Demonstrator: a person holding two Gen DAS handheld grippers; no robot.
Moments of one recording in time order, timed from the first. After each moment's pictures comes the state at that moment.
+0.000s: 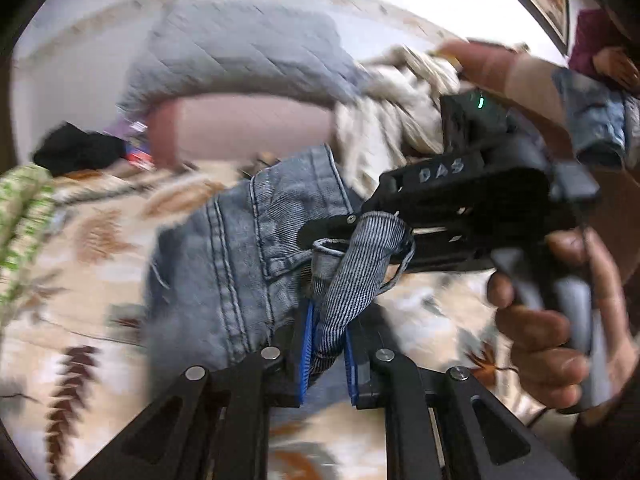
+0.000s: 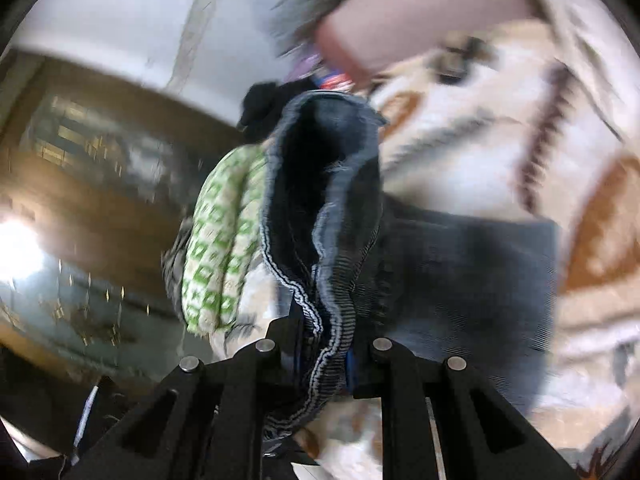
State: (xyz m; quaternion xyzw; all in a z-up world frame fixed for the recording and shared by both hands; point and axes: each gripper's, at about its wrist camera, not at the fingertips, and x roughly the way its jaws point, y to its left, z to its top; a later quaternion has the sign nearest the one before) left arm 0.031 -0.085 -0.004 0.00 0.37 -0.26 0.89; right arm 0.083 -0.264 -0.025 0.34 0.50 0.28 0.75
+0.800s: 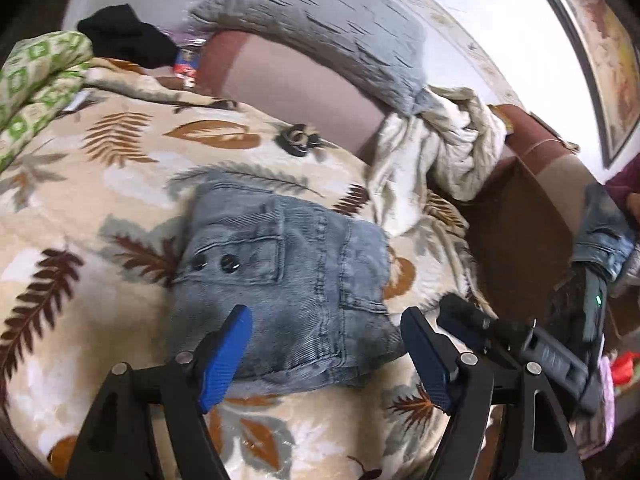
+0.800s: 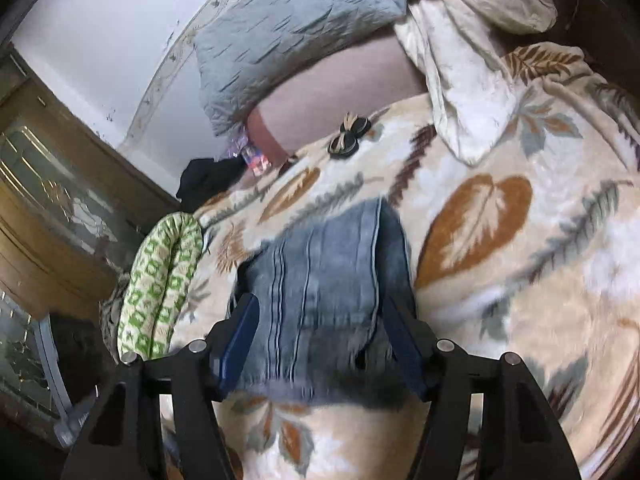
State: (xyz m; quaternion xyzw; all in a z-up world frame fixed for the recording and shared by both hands) left arm 0.040 -0.031 0.006 -0.20 0.43 -0.20 0.86; right arm 0.005 -0.287 0.000 0.26 0.42 0.12 0.86
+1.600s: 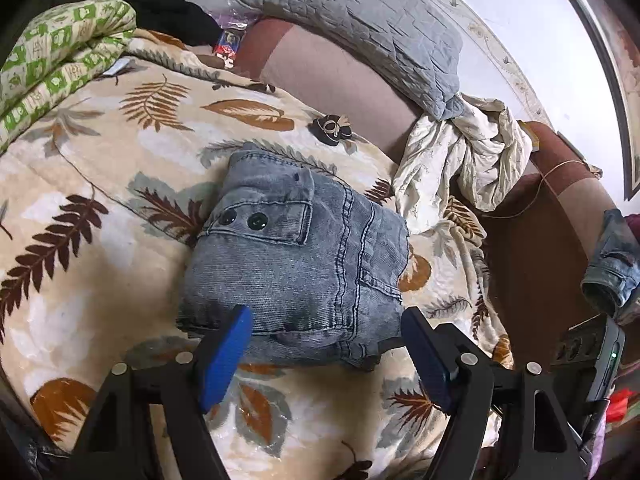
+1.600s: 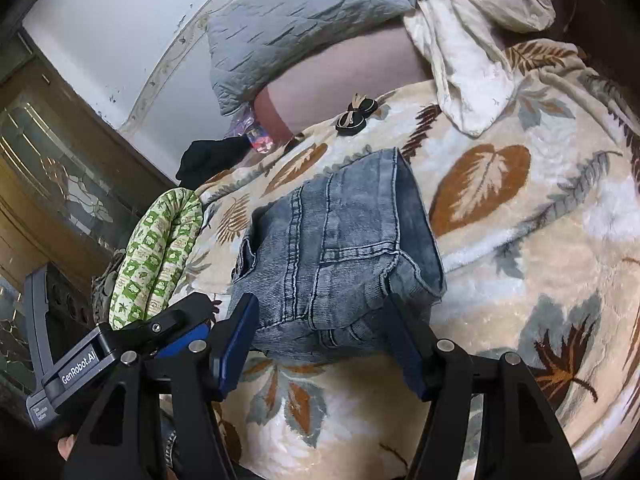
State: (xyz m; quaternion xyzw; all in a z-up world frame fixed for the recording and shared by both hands) left arm 0.022 -0.022 -0.007 -0.24 0.45 -0.16 0.84; right arm -0.027 -0.246 -0.005 0.25 0.41 0.12 0.87
